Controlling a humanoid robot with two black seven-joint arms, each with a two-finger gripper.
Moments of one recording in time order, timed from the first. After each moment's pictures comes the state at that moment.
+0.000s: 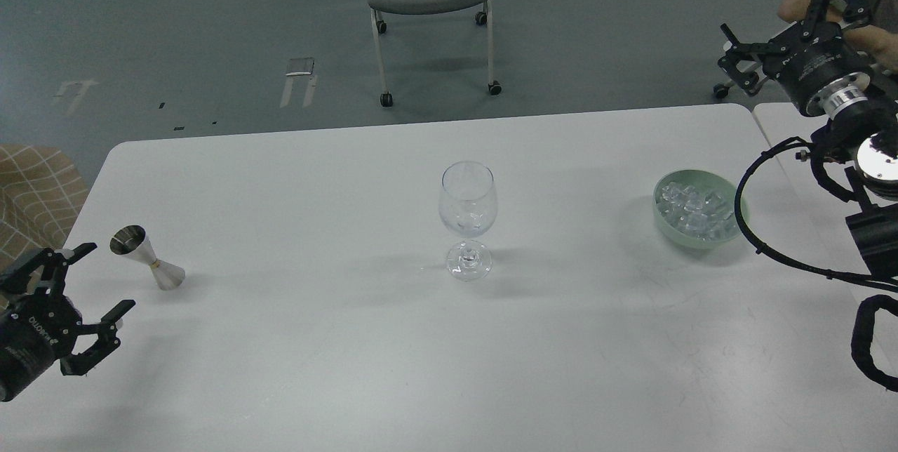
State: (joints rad) left arm -0.03 1.11 -0.62 -1.23 -0.05 -0.49 -0.49; right arm 0.76 -0.29 1.47 0.52 -0.21 0.49 -0.15
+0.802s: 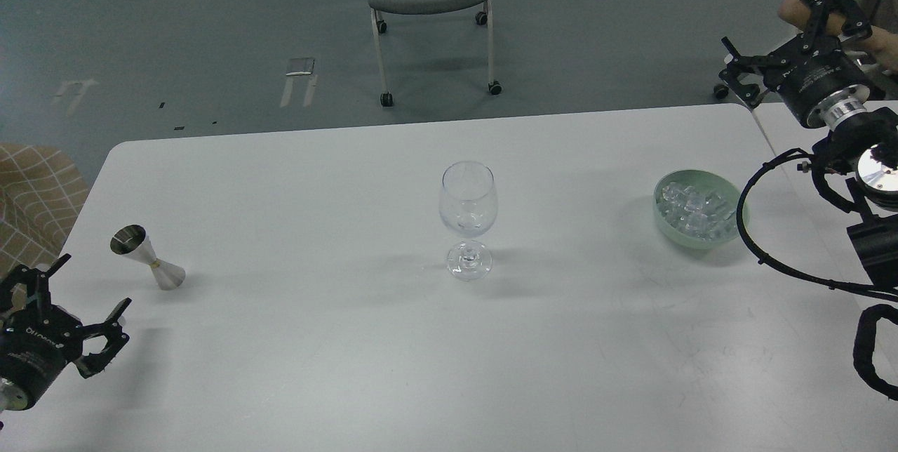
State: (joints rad) left arm 0.00 0.99 -0.67 -1.17 -0.28 -0.49 -0.49; right arm 0.74 -0.29 1.47 0.52 -0.21 0.49 -0.15
